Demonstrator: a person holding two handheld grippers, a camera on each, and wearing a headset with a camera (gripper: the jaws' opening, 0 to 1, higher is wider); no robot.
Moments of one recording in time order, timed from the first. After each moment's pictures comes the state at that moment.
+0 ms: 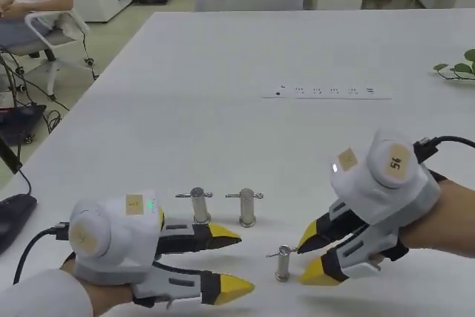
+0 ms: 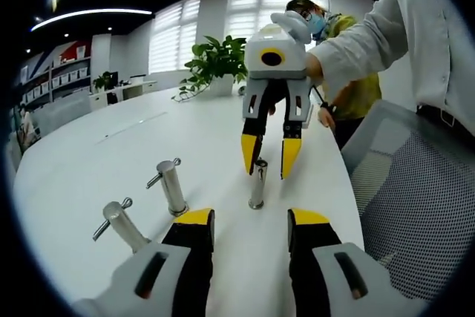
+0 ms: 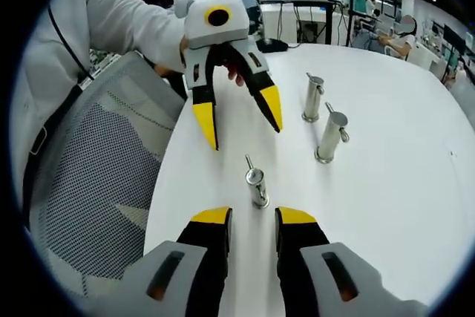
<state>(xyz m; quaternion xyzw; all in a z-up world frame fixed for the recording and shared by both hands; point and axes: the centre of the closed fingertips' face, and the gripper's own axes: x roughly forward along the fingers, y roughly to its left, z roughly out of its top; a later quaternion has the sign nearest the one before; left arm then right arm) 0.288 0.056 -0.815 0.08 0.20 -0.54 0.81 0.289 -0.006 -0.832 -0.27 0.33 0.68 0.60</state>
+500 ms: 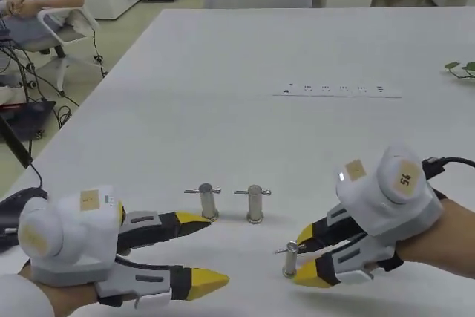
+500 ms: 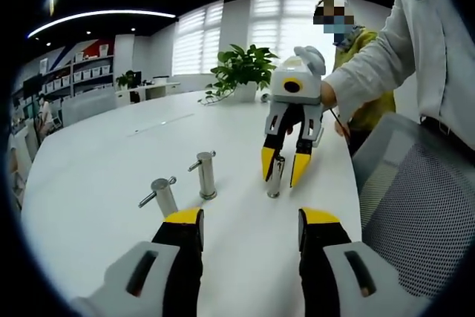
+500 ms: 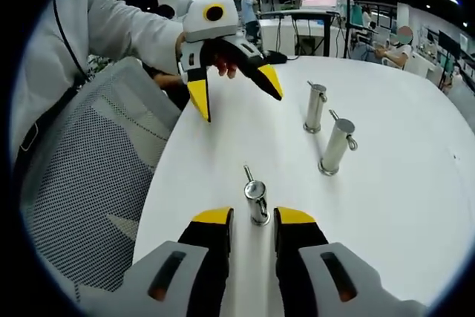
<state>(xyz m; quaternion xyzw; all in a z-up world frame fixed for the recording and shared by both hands) 0.288 0.102 -0.801 0.06 0.19 -0.49 0.85 0.288 0.011 -0.844 -0.25 0.30 0.68 0.62</state>
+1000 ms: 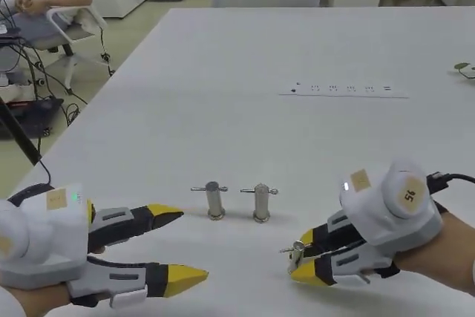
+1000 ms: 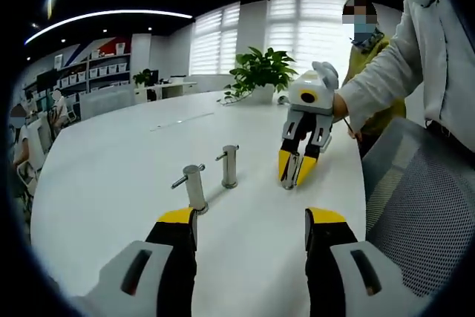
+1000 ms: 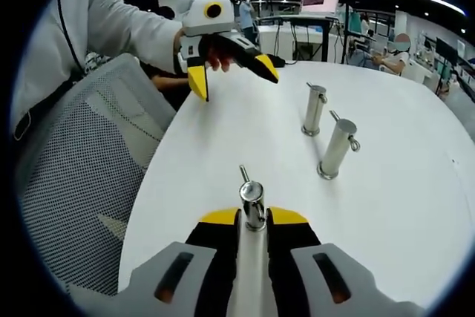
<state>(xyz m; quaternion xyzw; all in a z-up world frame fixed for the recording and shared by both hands) 0.285 0.132 -0.796 0.05 0.20 -0.45 0.87 0.290 0.019 -0.850 -0.25 0.27 0.68 0.63</state>
